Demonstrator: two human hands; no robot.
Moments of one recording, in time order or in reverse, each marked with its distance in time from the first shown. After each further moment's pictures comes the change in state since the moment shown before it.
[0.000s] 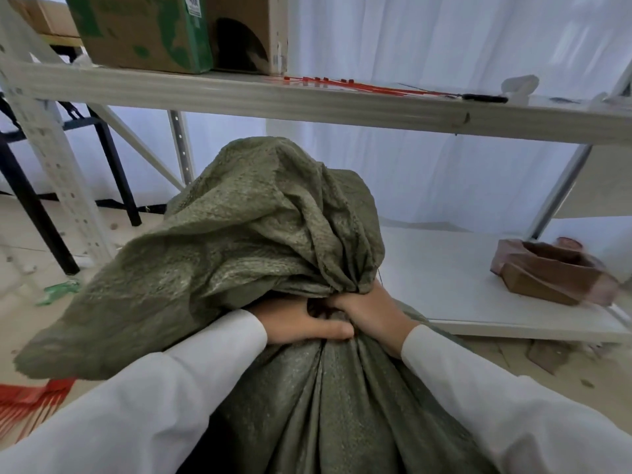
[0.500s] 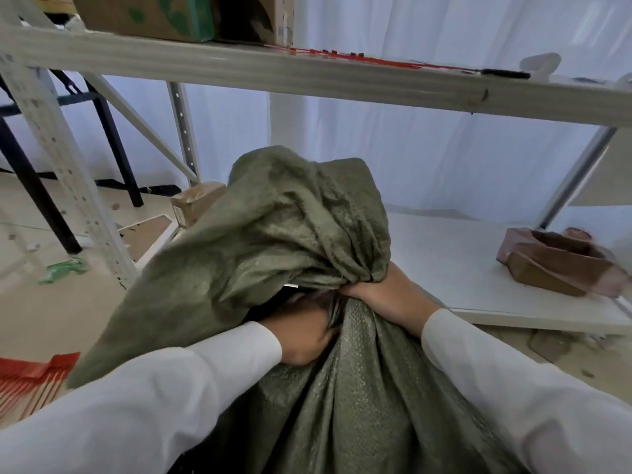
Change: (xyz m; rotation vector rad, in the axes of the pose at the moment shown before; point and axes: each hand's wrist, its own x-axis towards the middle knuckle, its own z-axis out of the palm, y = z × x) left_hand 0.009 -0.013 0.043 0.417 -0.008 0.093; right_hand 0.011 0.022 -0.016 -0.076 -0.046 0.026
